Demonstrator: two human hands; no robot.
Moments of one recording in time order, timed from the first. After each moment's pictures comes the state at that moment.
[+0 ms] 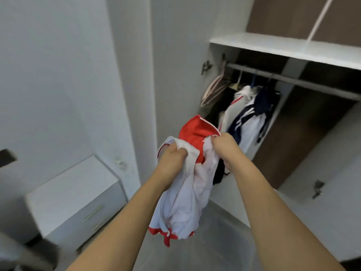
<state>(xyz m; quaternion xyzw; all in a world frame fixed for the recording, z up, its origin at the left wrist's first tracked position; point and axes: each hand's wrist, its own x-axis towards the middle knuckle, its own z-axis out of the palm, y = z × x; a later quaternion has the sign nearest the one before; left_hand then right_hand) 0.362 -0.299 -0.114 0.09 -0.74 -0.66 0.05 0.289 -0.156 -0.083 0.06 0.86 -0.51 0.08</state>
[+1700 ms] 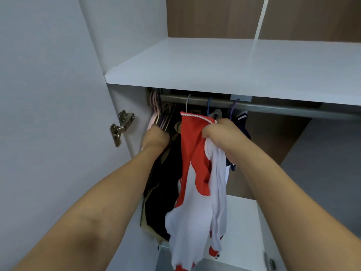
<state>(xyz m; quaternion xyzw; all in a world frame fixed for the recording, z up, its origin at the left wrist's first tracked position) -0.288 -0.186 -0.136 0.03 -0.94 -0.33 0.02 -0.141 -0.033 -0.033 0.19 0.80 -0.56 -0.02</state>
